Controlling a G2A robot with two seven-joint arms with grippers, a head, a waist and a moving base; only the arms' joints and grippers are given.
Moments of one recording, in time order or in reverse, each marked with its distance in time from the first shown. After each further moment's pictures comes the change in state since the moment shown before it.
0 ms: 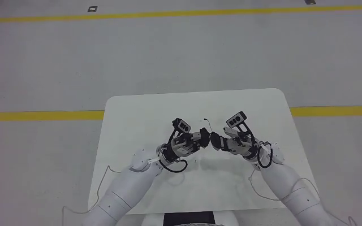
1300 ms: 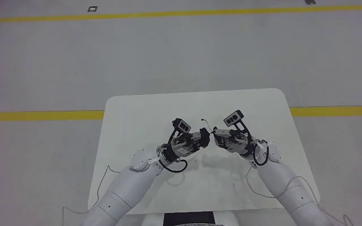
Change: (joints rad) left arm 0.000 0.000 0.000 0.000 0.000 0.000 0.000; right arm 0.015 -0.052 0.029 0.043 -0.054 0.012 0.001
